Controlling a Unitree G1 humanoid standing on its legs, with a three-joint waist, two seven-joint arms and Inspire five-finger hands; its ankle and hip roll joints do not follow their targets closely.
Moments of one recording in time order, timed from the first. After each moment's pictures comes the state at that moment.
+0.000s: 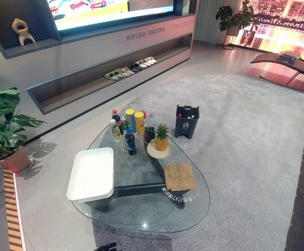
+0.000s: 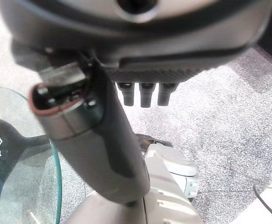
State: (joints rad) left arm 0.02 0.25 -0.10 1.29 -0.23 -0.03 -0.16; right arm 0.02 -0.29 0.10 1.33 0.05 0.03 0.09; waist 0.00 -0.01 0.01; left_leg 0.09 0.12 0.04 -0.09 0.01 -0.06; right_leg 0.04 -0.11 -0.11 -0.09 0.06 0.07
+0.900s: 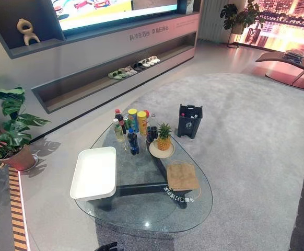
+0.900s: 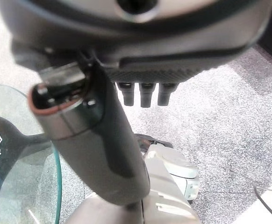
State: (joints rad) left arm 0.02 0.24 -0.11 1.29 -0.23 -0.03 -0.16; right arm 0.02 -0.30 0.10 1.33 0.05 0.03 0.09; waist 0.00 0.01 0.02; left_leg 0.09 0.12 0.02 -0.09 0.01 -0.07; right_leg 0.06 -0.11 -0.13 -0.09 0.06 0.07
